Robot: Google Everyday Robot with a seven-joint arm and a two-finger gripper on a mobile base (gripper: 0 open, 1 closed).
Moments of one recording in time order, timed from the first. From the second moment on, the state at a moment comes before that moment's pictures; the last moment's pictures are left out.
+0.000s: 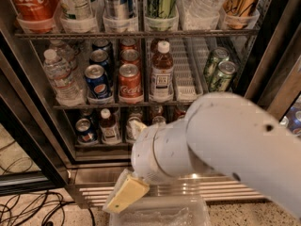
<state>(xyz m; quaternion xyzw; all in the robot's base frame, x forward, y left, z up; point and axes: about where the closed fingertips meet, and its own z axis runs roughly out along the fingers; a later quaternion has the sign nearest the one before) 0.365 0.049 0.833 -0.59 0.72 0.16 0.33</state>
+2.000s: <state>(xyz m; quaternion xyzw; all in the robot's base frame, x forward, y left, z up) 0.479 0.101 0.825 -0.44 0.66 0.19 0.58</state>
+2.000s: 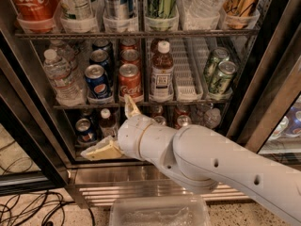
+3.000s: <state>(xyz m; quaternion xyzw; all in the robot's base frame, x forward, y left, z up) 0.456 0.191 0.811 -0.41 0.62 0.21 0.64</state>
